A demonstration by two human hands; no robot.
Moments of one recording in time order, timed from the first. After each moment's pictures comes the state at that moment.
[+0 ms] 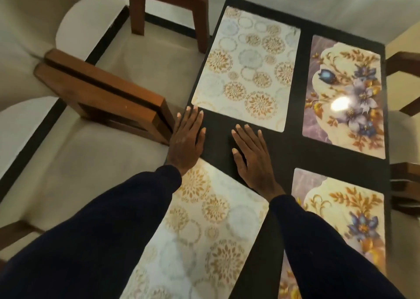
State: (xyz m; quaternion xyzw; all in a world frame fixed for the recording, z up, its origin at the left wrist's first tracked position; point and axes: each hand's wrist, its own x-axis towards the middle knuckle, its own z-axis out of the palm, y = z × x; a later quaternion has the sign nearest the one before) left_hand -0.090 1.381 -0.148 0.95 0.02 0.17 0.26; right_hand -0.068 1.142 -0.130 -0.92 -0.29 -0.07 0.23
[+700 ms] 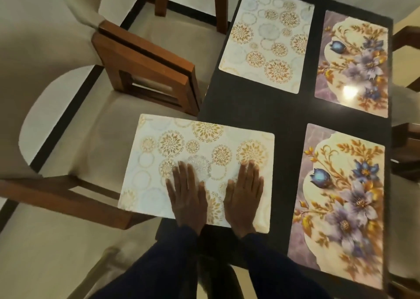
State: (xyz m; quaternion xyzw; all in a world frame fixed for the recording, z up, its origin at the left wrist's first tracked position) left_hand -0.419 1.335 -0.139 0.95 0.23 0.11 0.20; right_hand -0.368 1.200 -0.131 -0.98 -0.04 -0.02 0.18
